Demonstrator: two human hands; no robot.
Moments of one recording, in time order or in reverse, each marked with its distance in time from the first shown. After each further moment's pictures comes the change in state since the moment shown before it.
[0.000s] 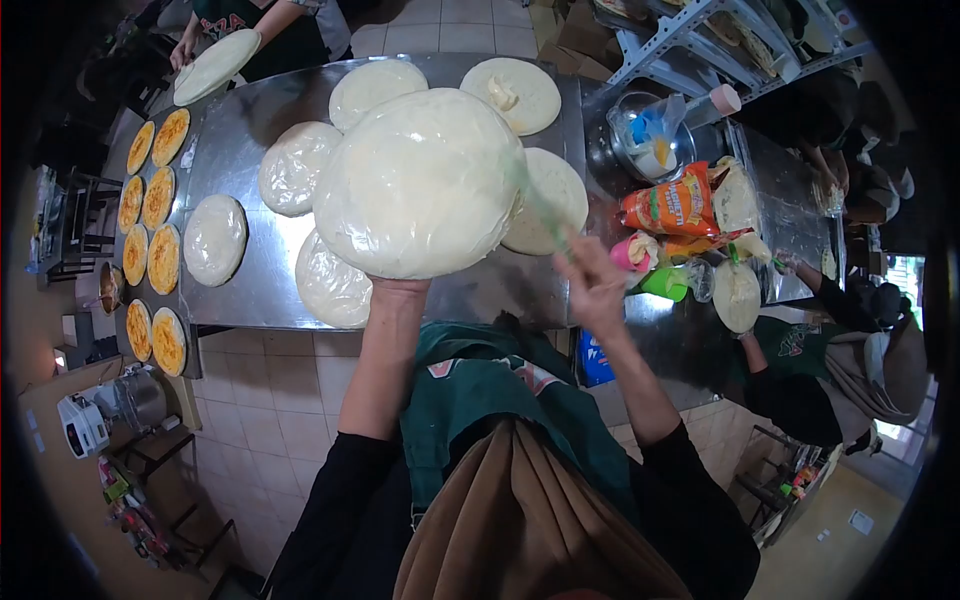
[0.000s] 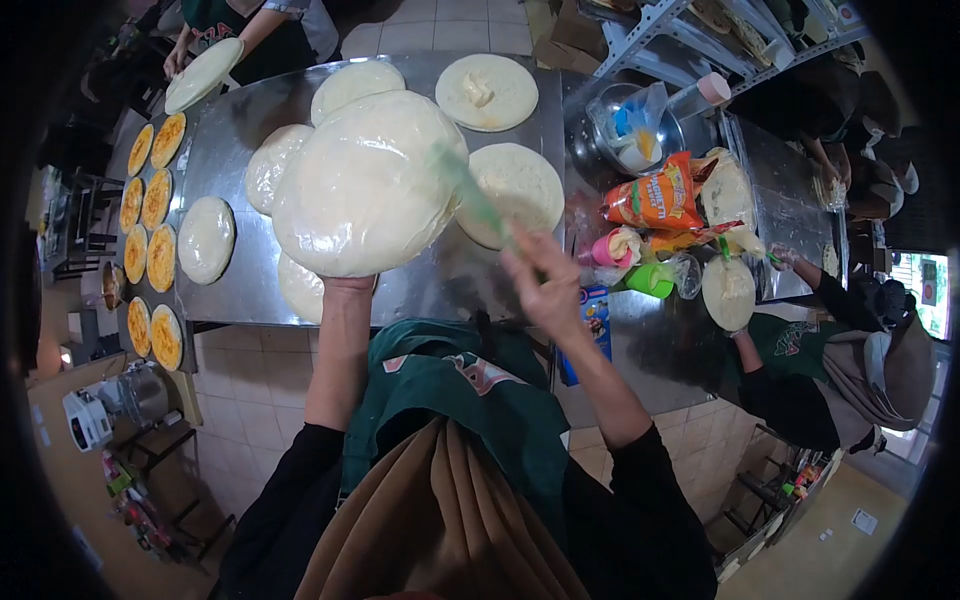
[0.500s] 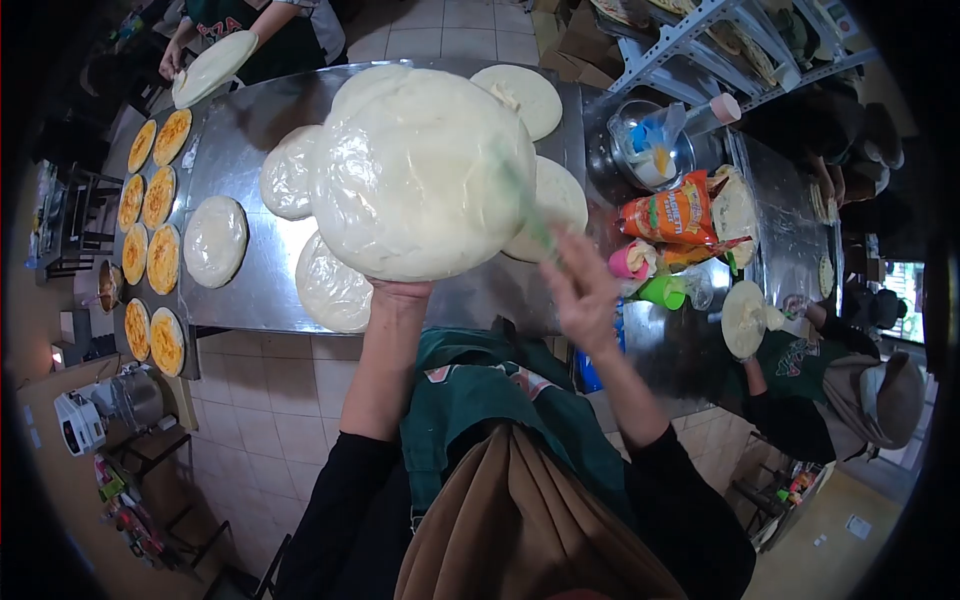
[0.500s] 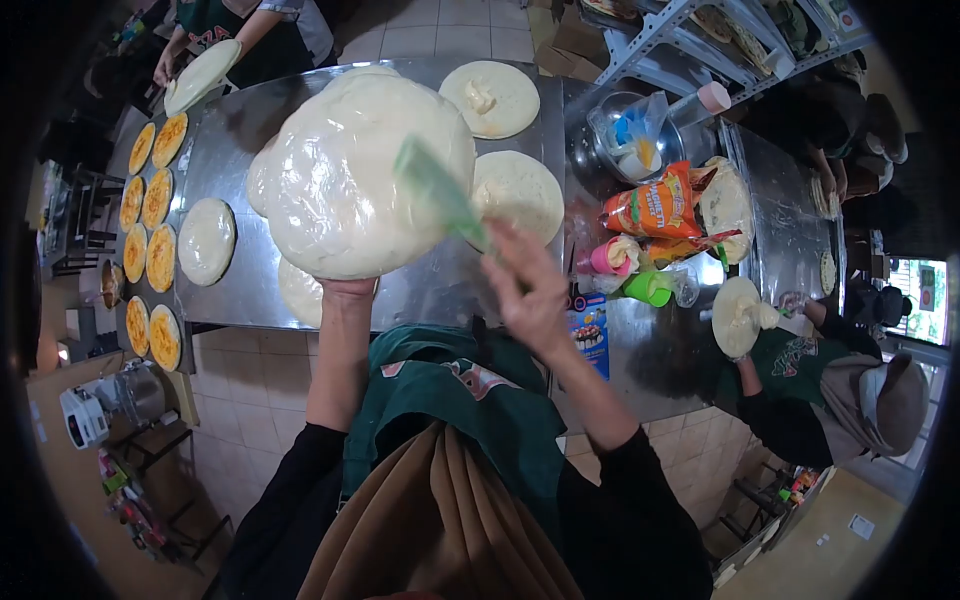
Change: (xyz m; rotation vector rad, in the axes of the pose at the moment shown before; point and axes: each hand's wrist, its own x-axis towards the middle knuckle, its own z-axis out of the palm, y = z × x) left_hand 0.002 0.003 -0.004 -0.089 -0.100 -0.086; right_hand 0.019 -0.016 0.008 0.015 0.042 -0.131
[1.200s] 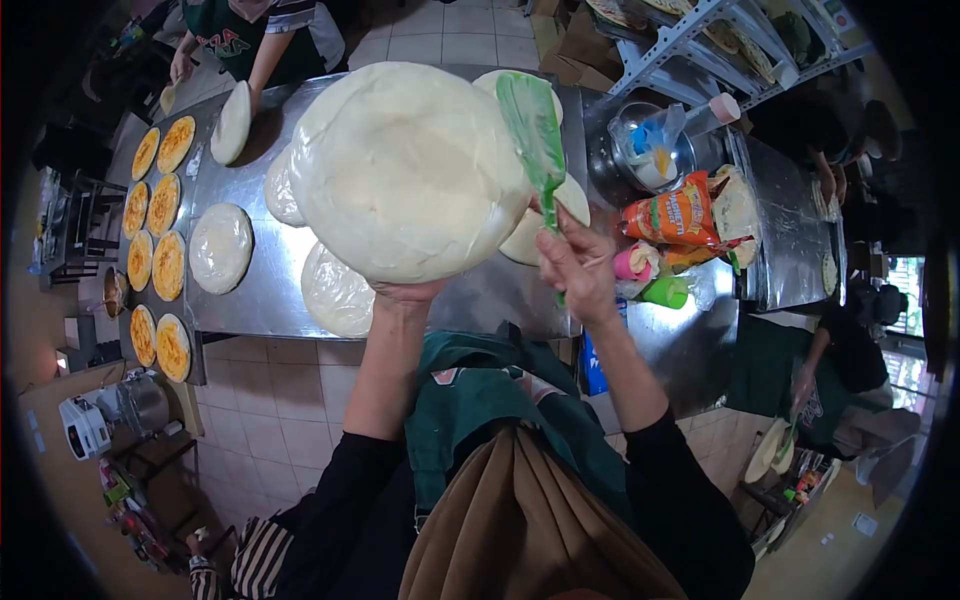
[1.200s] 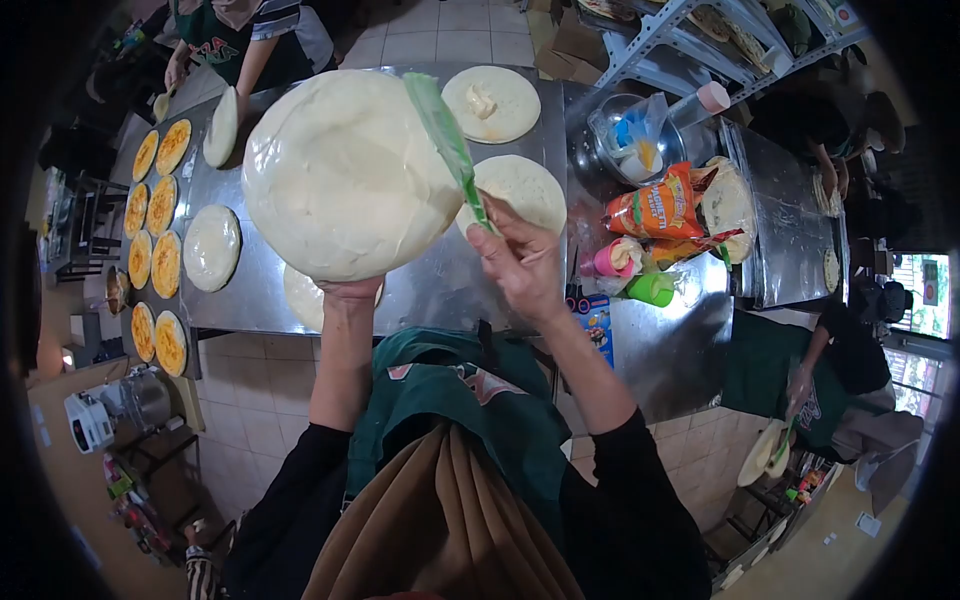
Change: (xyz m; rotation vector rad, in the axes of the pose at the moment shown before) left_hand 0.009 -0.011 0.020 0.063 -0.050 -0.043; right_hand 0.032 -0.026 0.005 0.523 -0.016 0.456
